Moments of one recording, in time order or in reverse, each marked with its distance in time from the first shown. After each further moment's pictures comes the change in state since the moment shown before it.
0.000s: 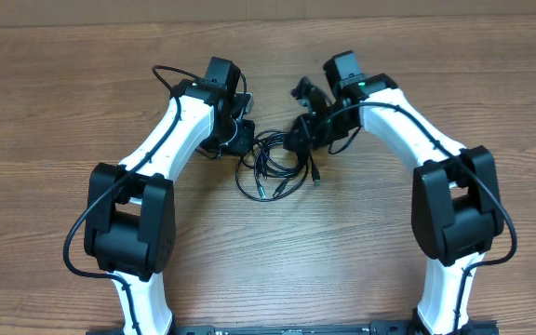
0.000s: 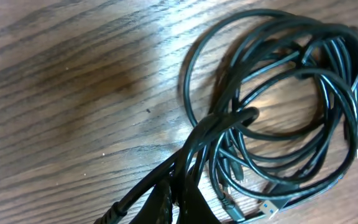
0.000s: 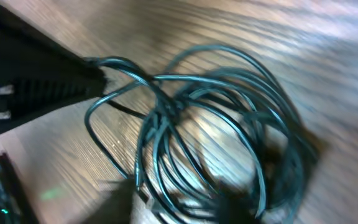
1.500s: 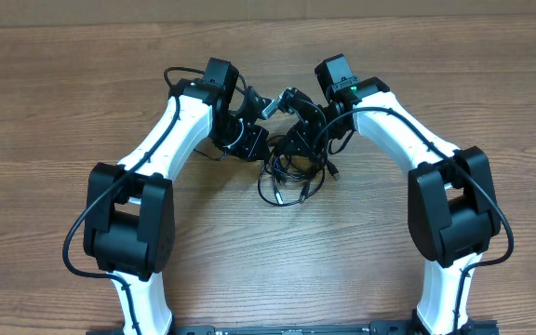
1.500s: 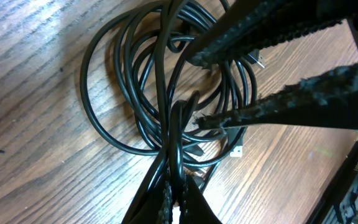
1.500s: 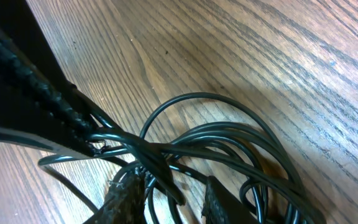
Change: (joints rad) left arm 0.001 0.000 0.000 -0.024 0.381 0.283; right arm 0.021 0.000 -0.015 0.017 0.039 -0.375
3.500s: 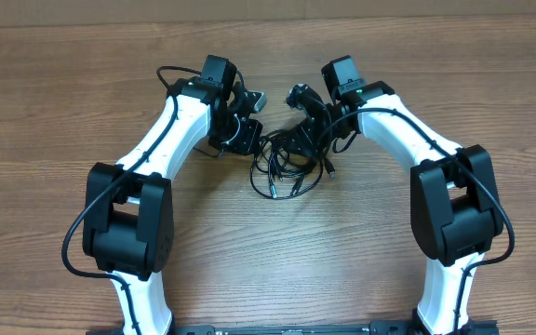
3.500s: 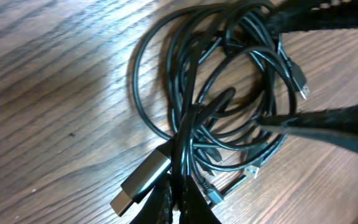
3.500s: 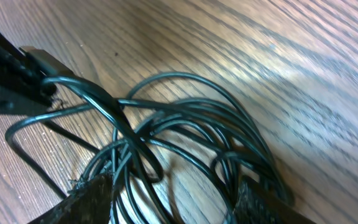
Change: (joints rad) left arm 0.010 0.000 0.000 0.049 -0.142 -0.156; right arm -0.023 0.000 -0.044 0.096 0.082 0.102
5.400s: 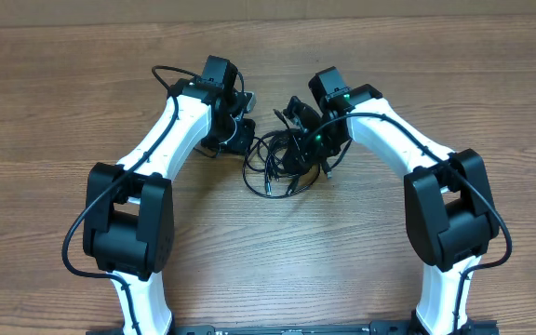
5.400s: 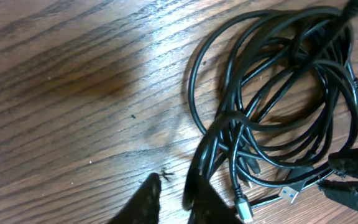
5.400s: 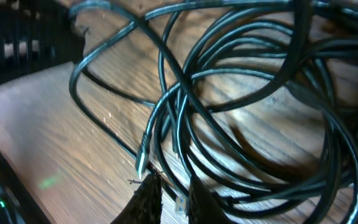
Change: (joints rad) left arm 0.000 0.000 0.000 -0.015 -0.183 -0.117; right arm 0.059 -0.015 0.000 -0.168 -0.049 0.371
